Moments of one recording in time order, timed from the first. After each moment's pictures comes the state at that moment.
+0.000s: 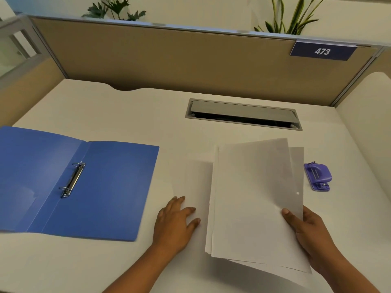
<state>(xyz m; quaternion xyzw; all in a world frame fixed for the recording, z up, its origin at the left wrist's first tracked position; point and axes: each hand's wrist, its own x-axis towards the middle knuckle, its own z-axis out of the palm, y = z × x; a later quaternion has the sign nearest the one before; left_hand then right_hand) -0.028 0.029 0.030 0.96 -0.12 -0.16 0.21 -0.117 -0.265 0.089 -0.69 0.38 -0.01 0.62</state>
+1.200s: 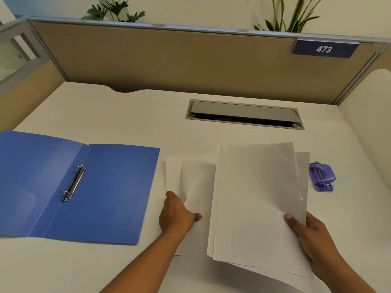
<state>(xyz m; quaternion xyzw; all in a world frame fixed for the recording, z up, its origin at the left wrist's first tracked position) 0.009 -0.001 0.050 0.92 0.17 -0.21 0.27 -0.122 -0.260 0.087 -0.65 0.39 -0.02 0.65</state>
